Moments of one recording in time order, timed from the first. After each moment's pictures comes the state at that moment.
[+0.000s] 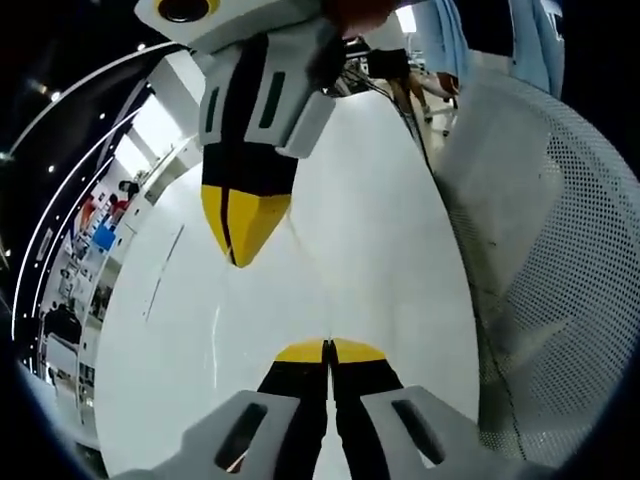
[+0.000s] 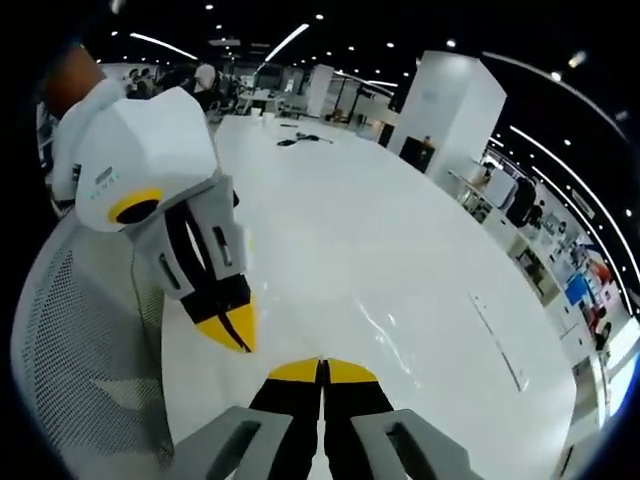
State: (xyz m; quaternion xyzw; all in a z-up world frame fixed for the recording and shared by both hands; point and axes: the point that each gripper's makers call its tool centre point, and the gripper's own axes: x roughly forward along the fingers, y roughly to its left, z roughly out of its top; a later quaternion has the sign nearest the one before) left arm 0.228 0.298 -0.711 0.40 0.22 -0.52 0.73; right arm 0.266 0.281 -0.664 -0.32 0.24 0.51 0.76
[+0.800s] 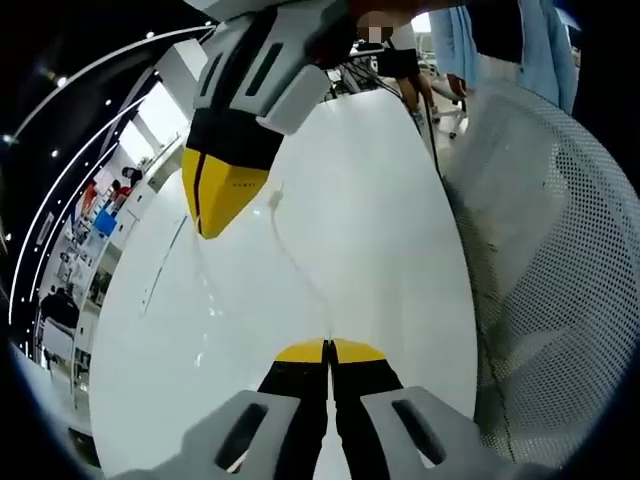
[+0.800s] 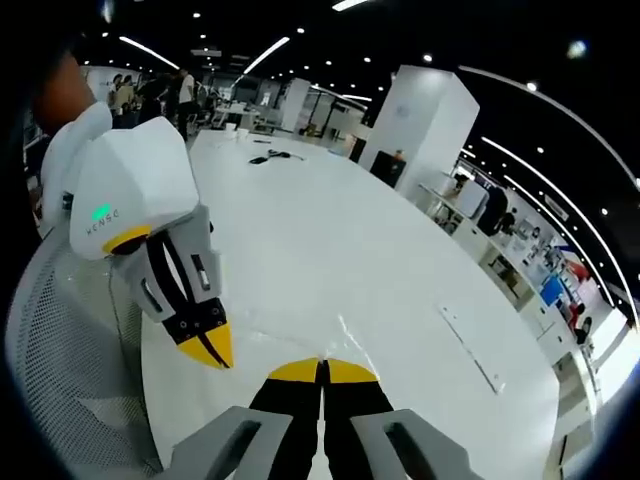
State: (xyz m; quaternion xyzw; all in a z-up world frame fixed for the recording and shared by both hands) left arm 0.233 0.300 -0.706 0.38 0.24 -0.50 0.74; right arm 0.288 0.279 -0.644 -0.31 0.20 0.46 0.81
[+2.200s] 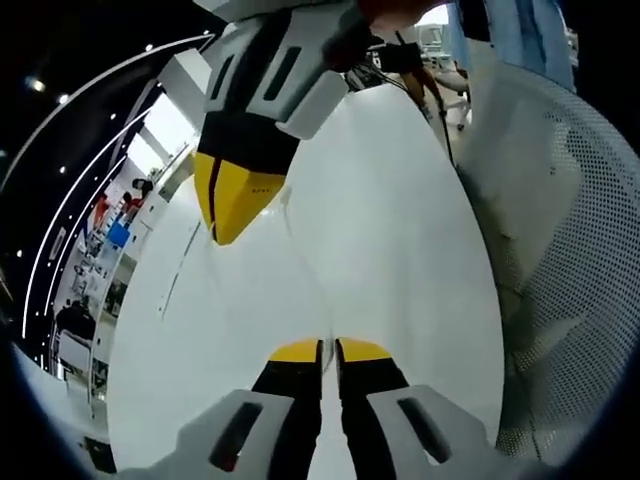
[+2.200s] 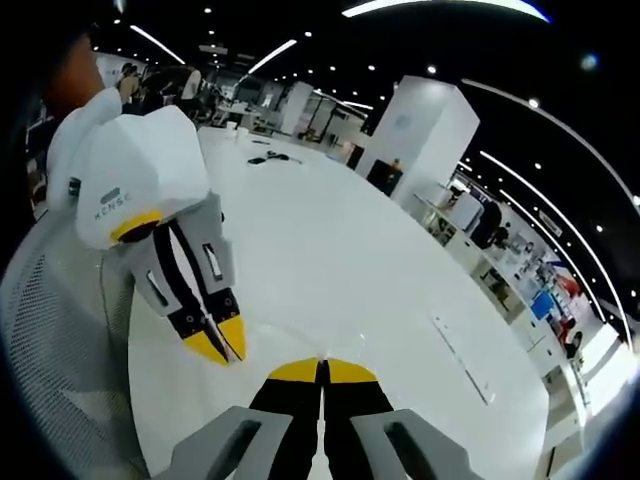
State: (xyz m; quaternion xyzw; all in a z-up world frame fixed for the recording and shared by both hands) left arm 0.250 0.303 -0.709 0.41 0.21 -0.49 0.74; right arm 0.285 0.282 -0.643 -0.33 0.17 0.46 0.81
